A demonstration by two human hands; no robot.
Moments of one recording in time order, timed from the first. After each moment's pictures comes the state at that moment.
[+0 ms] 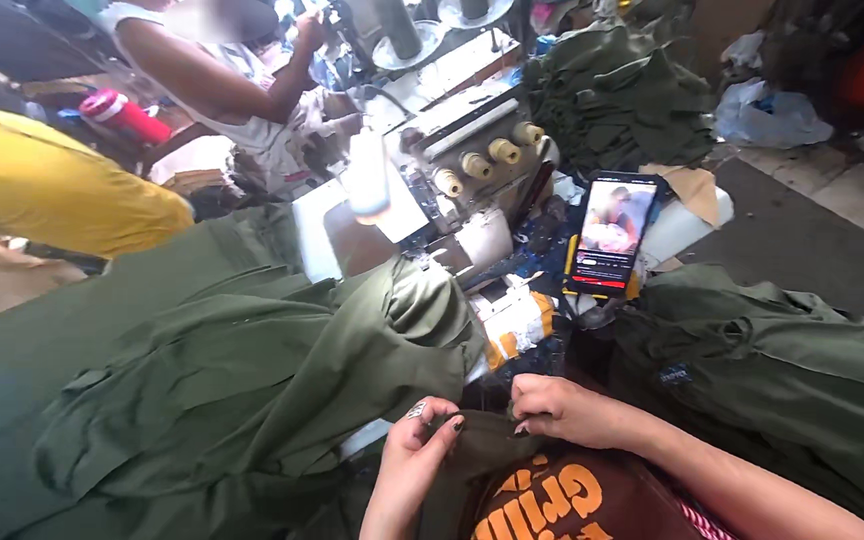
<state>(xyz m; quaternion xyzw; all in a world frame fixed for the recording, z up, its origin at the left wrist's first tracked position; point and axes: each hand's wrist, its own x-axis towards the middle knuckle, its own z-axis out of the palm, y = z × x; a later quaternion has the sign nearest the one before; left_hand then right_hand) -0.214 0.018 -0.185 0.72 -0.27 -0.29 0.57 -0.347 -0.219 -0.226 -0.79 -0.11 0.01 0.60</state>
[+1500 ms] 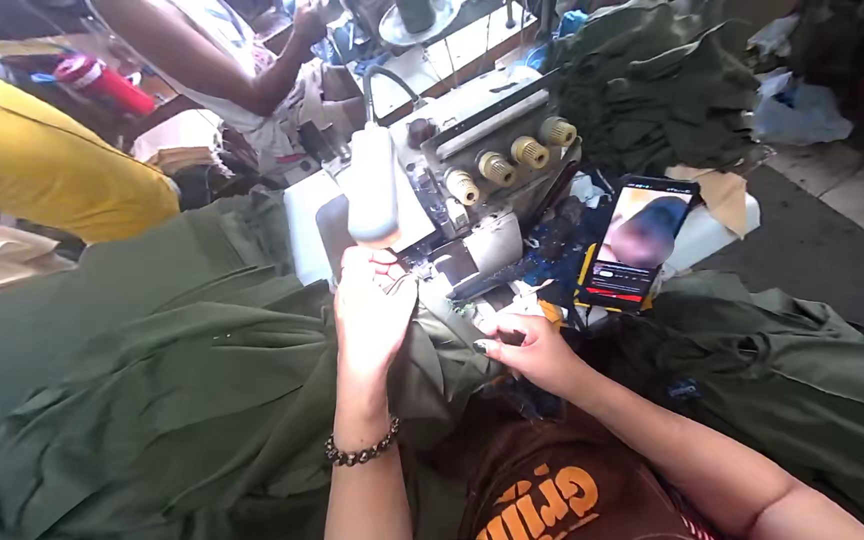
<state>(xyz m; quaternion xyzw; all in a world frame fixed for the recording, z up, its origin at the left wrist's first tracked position) -0.093 -0.102 -0.131 0.88 -0.27 -0.03 0.38 -0.269 -0.230 -0.200 -0.69 0.15 -0.10 0.70</state>
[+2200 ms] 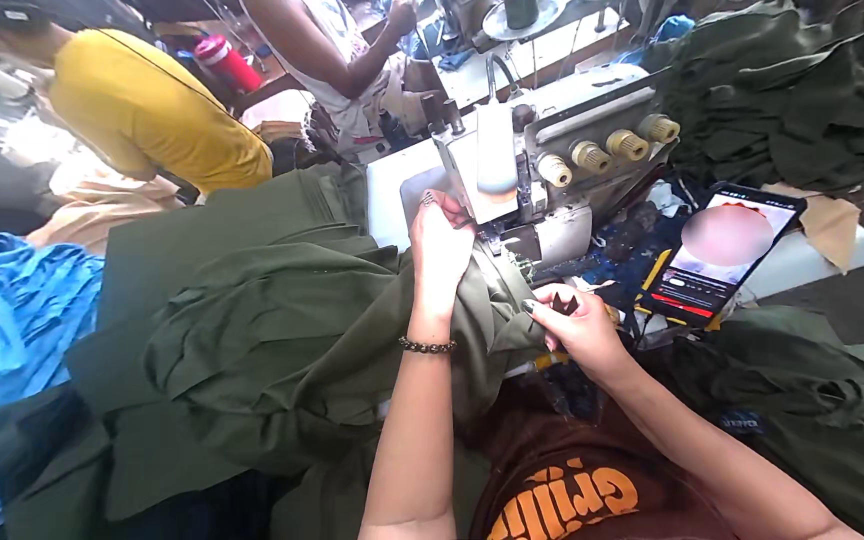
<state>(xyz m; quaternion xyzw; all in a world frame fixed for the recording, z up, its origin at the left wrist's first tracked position) -0.092 -0.110 -0.116 0.90 -0.24 -0.02 0.37 -0.248 -0.217 -0.190 -0.60 0.19 -0.16 0.76</state>
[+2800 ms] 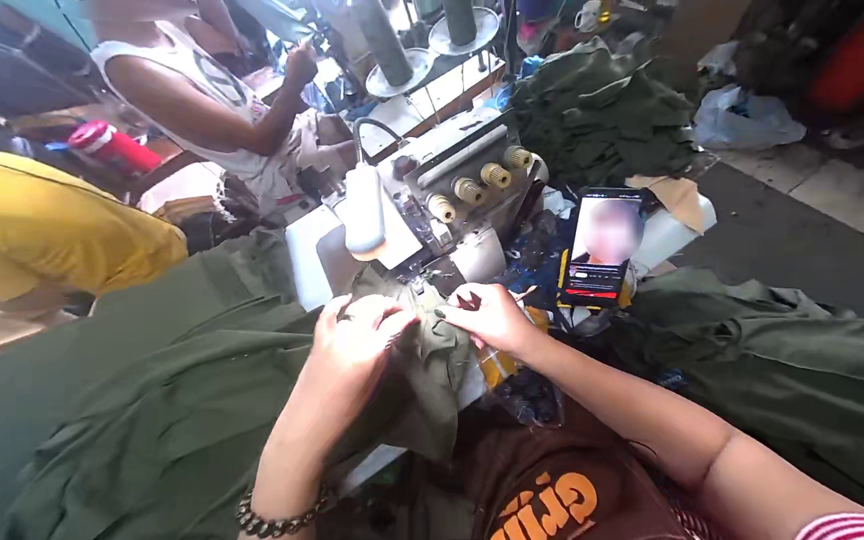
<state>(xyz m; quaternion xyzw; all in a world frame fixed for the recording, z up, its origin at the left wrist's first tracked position) -0.078 -0.049 -0.112 0.74 -0.66 0.08 0.12 -0.217 -0.237 -0.170 -0.68 0.20 -0.09 0.70</state>
